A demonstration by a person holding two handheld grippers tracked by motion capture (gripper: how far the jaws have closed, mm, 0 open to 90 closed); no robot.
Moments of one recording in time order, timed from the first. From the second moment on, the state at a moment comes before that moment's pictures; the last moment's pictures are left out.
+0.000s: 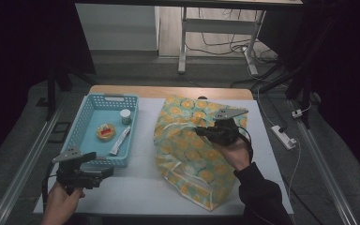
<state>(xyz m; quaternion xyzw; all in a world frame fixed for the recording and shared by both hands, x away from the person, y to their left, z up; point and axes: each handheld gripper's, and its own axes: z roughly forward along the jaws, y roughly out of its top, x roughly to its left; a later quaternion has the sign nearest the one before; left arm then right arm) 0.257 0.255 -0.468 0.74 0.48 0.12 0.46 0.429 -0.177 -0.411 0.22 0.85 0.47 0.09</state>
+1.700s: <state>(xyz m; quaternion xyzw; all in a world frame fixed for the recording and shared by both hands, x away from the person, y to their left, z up) 0.403 0.276 -0.470 0.76 0.52 0.16 0.36 0.432 -0.181 -0.412 0.22 0.85 0.47 0.09</state>
